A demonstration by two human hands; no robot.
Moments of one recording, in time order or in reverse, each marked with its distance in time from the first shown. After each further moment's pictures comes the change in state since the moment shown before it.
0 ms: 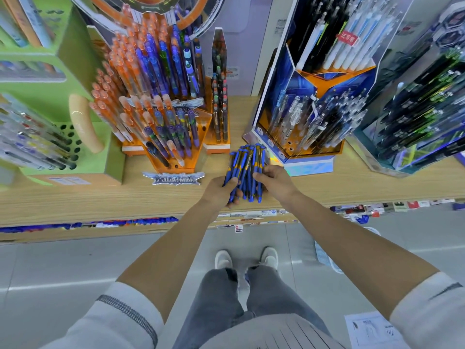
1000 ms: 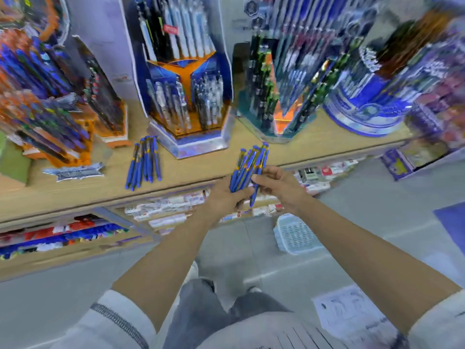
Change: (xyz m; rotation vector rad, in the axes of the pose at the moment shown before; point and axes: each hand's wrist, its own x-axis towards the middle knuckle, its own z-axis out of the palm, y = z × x) left_hand -0.099 -0.019 0.248 0.234 -0.224 0.292; right_hand -0.143 0.100 -0.227 0.305 -0.024 -0.187
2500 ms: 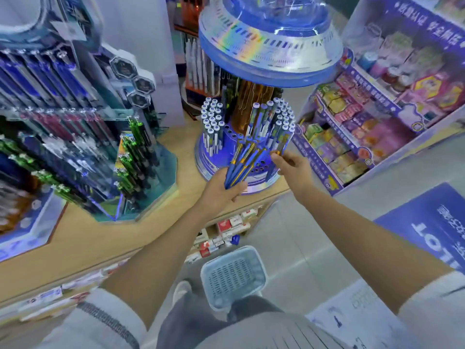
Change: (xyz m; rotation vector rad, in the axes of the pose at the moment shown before) left_hand 0.271 0.148 0.337 0.053 -0.155 0.193; right_hand 0.091 -0.082 -0.464 -0.144 0.559 -0.192
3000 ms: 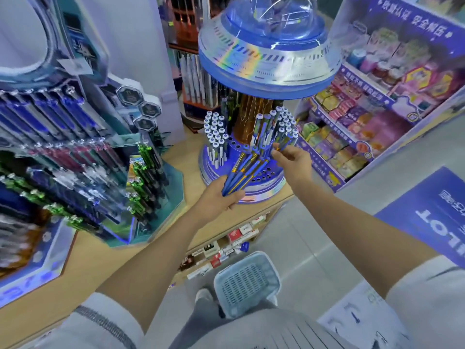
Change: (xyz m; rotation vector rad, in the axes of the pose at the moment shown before) left_hand 0.013 0.001 -0.039 0.093 -0.163 0.010; right_hand 0.022 -0.018 0.025 0.105 0.164 0.047
